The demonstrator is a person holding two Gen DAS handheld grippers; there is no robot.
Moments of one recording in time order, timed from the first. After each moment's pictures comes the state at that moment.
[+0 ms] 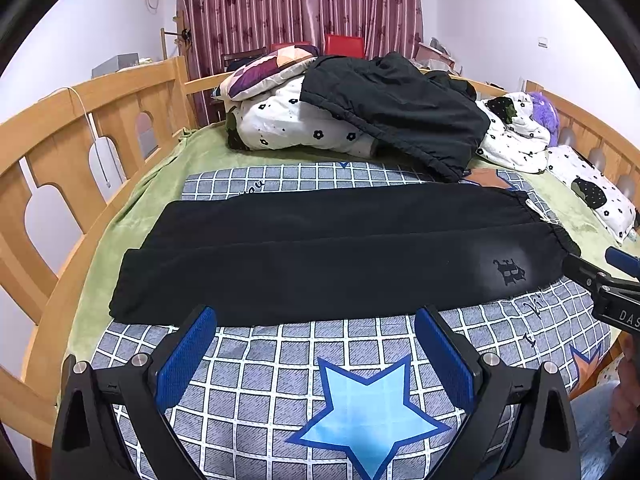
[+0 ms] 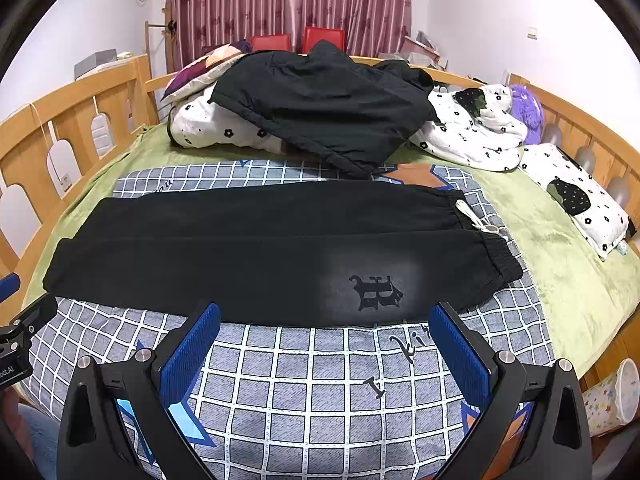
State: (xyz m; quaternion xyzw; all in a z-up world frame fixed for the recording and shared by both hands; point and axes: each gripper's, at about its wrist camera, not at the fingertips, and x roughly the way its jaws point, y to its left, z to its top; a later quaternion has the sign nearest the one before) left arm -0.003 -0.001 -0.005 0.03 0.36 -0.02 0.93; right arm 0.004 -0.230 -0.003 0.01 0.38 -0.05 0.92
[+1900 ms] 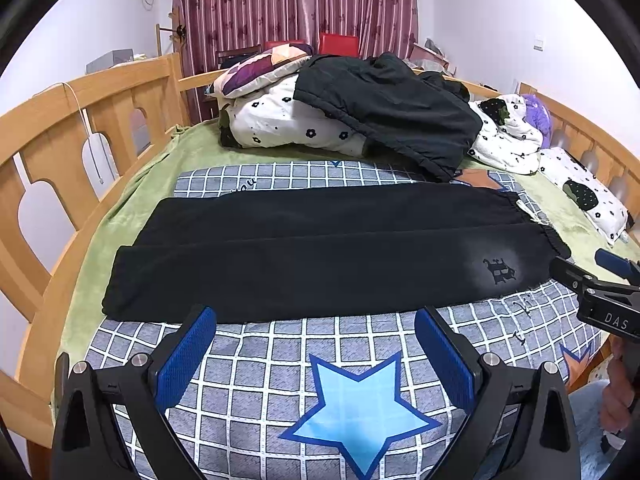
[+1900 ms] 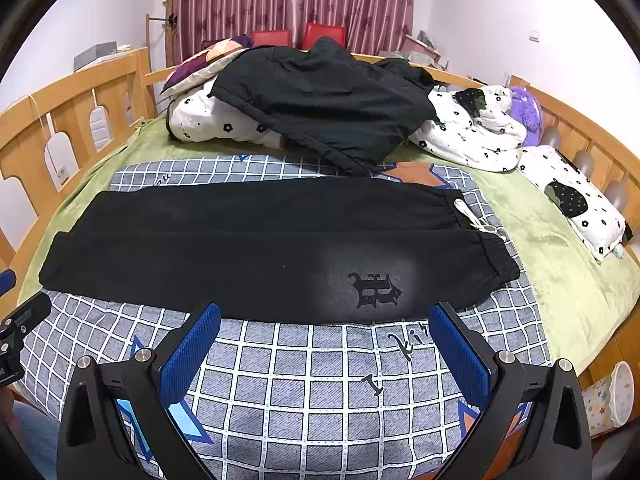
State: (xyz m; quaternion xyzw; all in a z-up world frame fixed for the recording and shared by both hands) left arm -0.008 -0.002 -0.003 0.02 0.36 -0.04 0.93; right arm 0.000 -0.231 -0.006 0.00 0.38 -0.06 0.92
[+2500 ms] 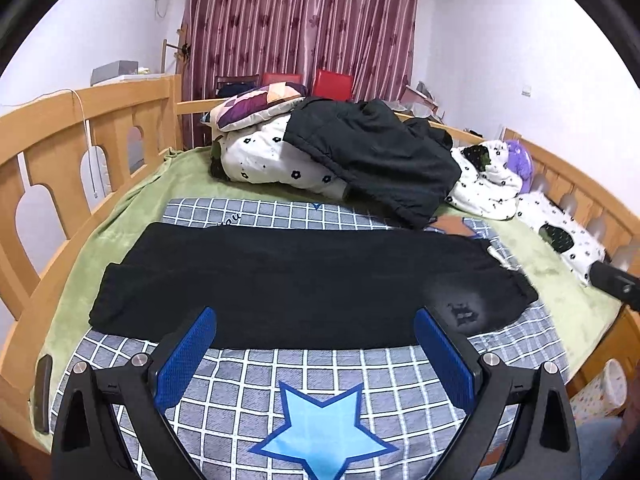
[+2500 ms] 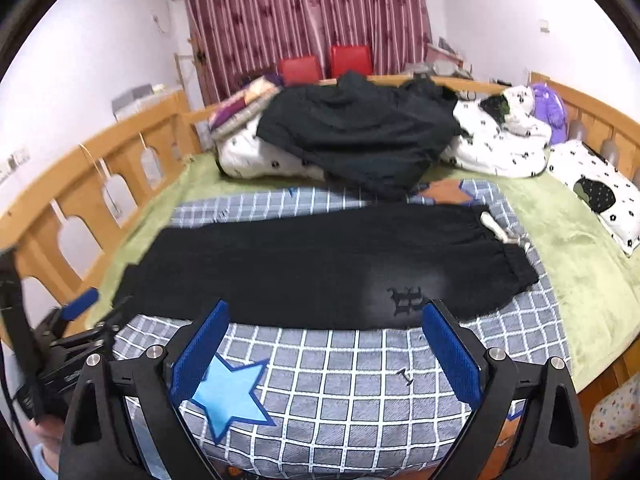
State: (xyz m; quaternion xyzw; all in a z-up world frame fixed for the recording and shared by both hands) left arm -0.026 0.002 0.038 -0.04 0.30 -0.07 0.95; right arm -0.056 -0.248 0.073 0.07 0.34 0.03 0.94
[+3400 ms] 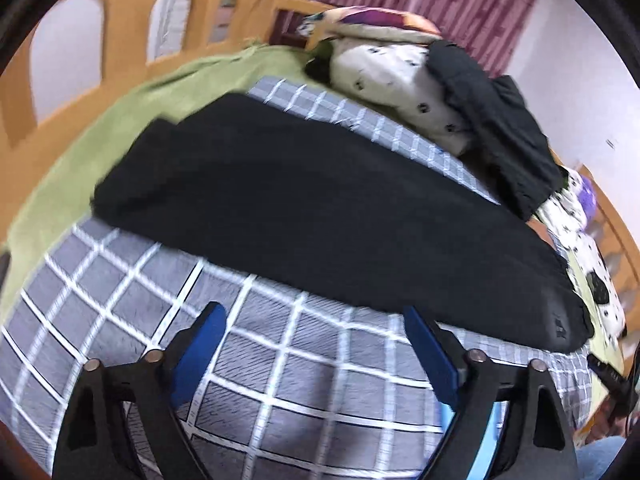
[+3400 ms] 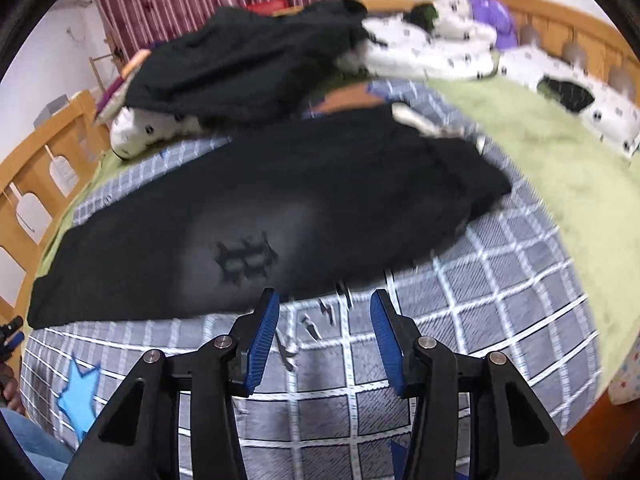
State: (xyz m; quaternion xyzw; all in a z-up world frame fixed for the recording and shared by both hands) left arm 0.055 0.167 -0.146 -0.18 0.41 0.02 0.89; right arm 0.031 -0.414 -0.133 0.14 0.43 -0.06 0.89
